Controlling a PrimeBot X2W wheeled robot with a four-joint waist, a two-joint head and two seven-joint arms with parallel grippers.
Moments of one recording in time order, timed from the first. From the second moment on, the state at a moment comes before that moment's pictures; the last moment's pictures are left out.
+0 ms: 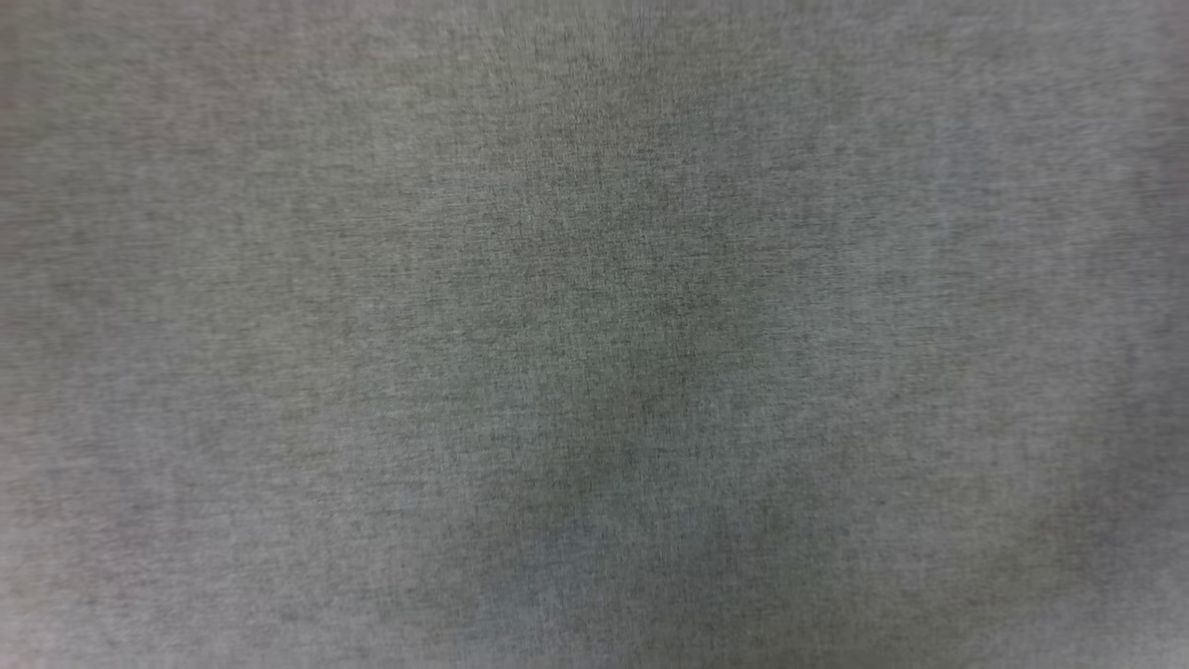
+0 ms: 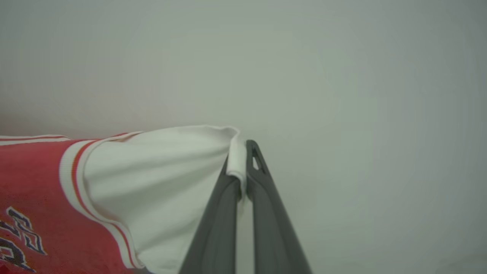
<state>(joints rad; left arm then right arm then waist) -1.72 0.55 -0.22 0.63 -0.43 -0.09 -0.11 -1.70 -0.33 0.06 0.54 0.16 0.13 0.19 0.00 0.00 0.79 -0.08</state>
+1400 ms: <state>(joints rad) 0.00 0.42 -0.15 0.18 -0.72 0.09 -0.15 0.01 -0.22 -0.16 0.05 0.41 0.13 0.41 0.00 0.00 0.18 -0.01</state>
